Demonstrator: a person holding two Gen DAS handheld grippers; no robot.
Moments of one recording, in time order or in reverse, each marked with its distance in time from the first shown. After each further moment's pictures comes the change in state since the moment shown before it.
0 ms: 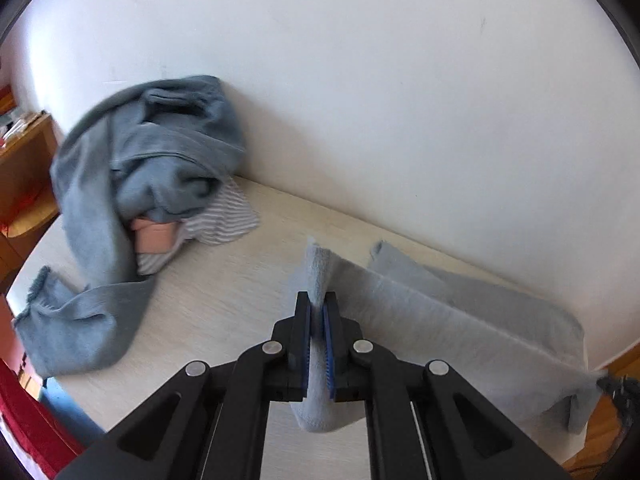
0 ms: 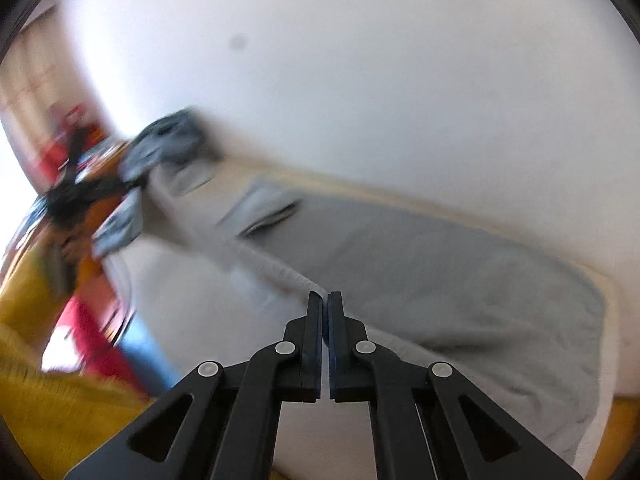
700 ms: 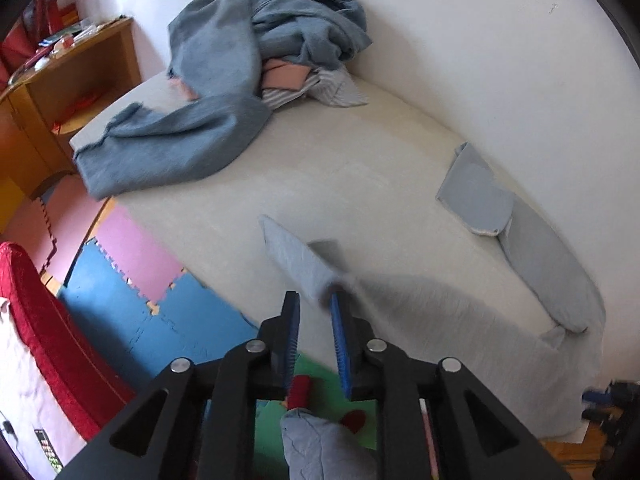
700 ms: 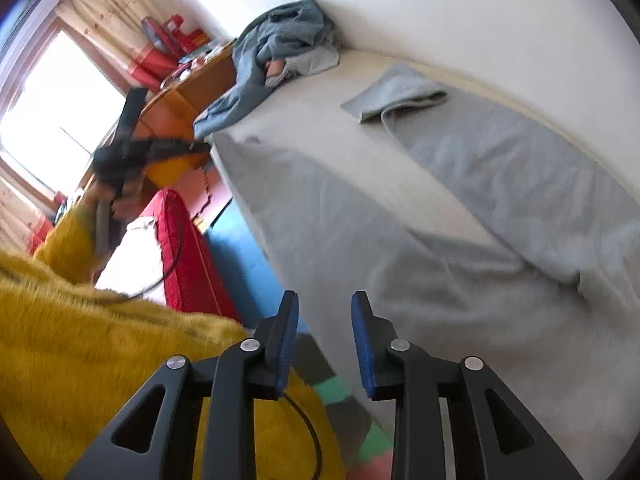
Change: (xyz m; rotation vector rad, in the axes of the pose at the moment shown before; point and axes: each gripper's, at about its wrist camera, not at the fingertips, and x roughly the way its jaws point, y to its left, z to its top) left arm -0.060 0.064 -0.132 -0.197 0.193 0.145; right arm 0.099 0.046 -0.019 -0.152 0.256 0.329
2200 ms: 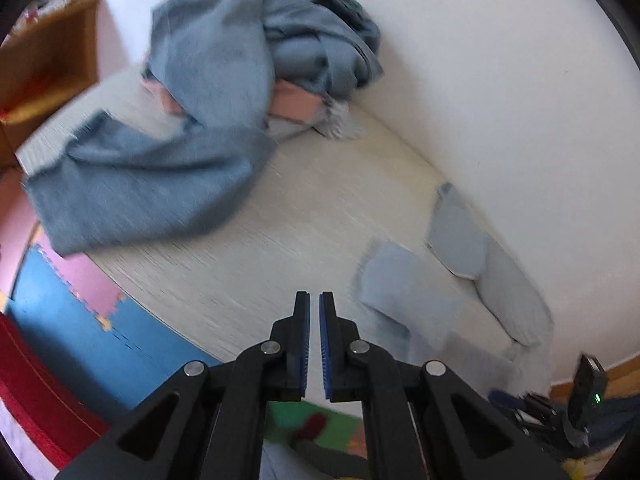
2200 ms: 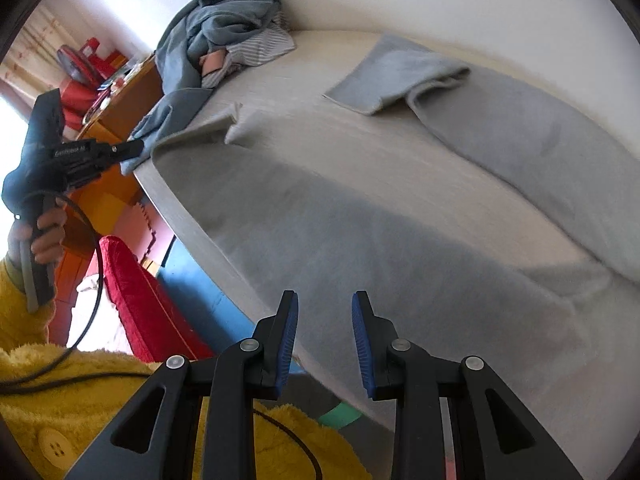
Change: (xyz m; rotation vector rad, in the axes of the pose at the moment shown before) left arm 0.049 0.044 0.073 0.001 0.043 -0.295; right arm 0.044 0.016 0.041 0.174 0.015 -0.170
